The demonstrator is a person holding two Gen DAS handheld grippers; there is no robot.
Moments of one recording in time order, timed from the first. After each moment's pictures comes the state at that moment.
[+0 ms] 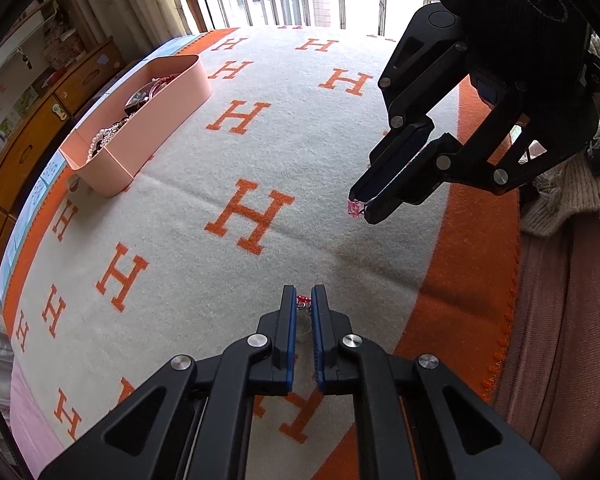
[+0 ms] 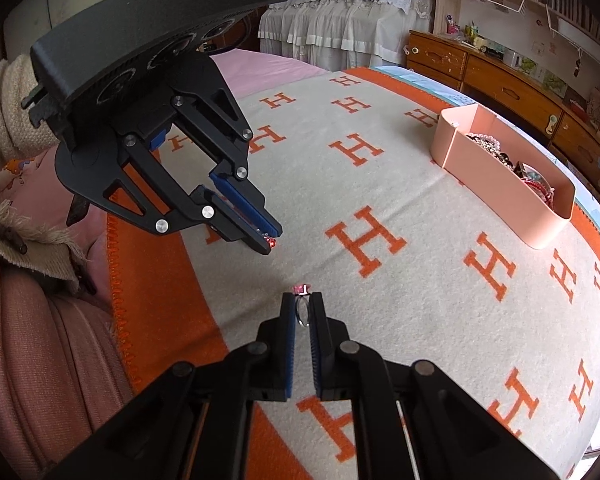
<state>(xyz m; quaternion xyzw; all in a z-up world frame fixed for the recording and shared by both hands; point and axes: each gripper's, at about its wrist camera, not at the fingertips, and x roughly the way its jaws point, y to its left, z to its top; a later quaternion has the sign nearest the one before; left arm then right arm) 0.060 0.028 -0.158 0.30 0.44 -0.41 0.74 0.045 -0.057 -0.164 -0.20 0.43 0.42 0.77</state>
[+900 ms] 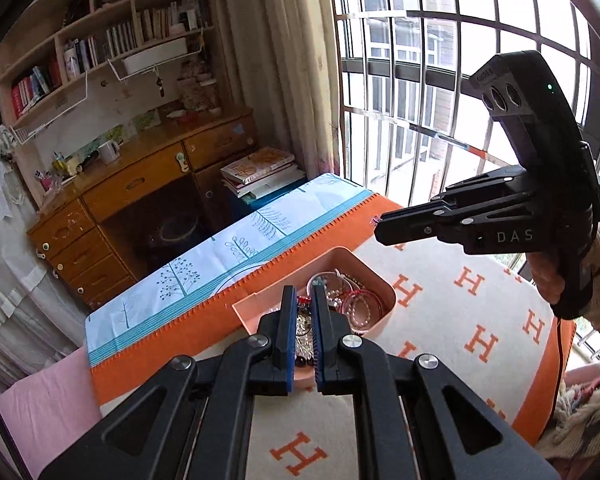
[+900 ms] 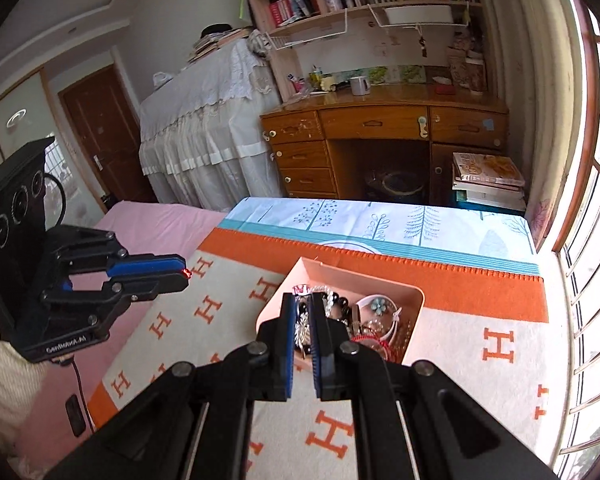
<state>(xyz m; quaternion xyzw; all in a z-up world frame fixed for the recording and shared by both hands) 0.224 0.036 0.013 0.15 0.32 -0.28 0.89 0.236 -0.119 -0.031 0.03 0.39 0.25 0.88</state>
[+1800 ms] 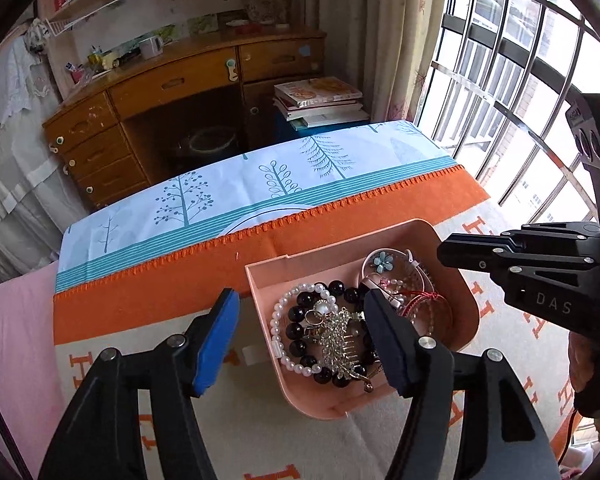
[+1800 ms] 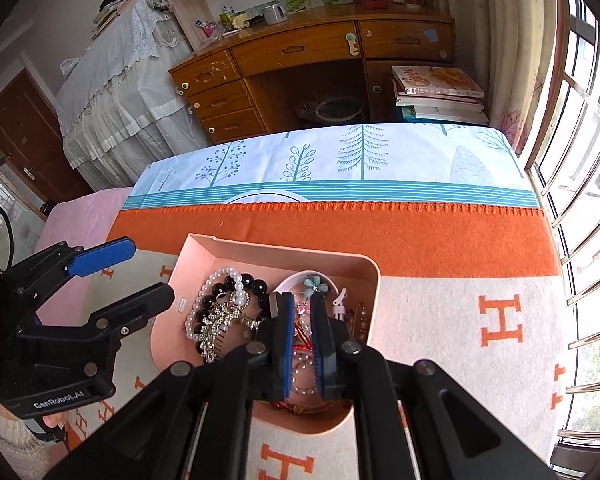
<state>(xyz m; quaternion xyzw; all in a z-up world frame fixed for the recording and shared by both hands) 0.309 0.026 -0.074 0.07 0.46 -0.16 0.87 0.313 -0.125 -0.118 0.05 0.51 0.13 0.85</state>
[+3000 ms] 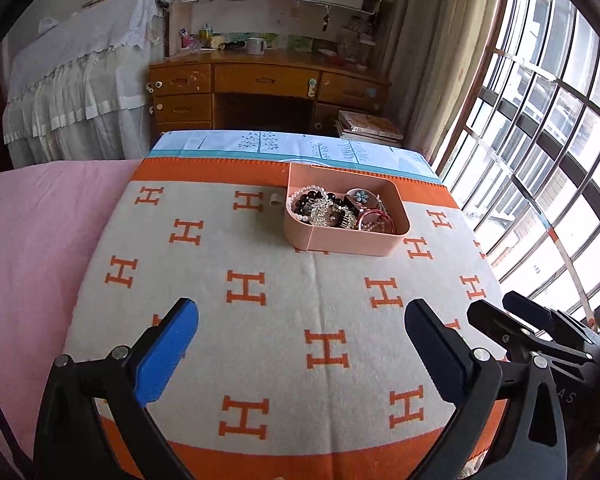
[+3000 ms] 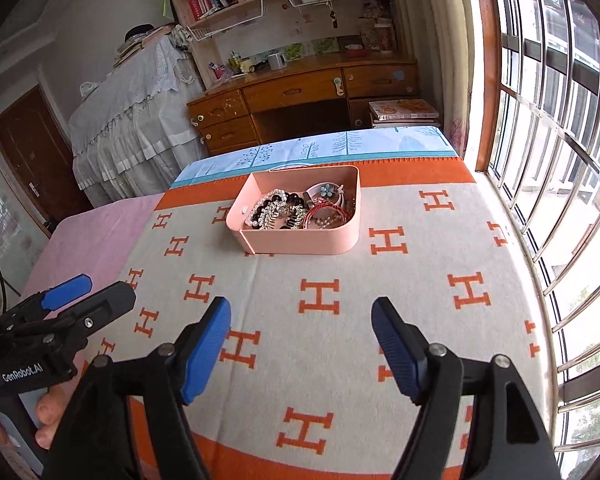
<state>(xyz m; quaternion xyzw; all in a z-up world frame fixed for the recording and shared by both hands) 0.065 0.060 -0.035 -0.07 0.41 -0.03 0.91 0.084 -0.132 -0.065 0.06 0.43 0.10 0.89</state>
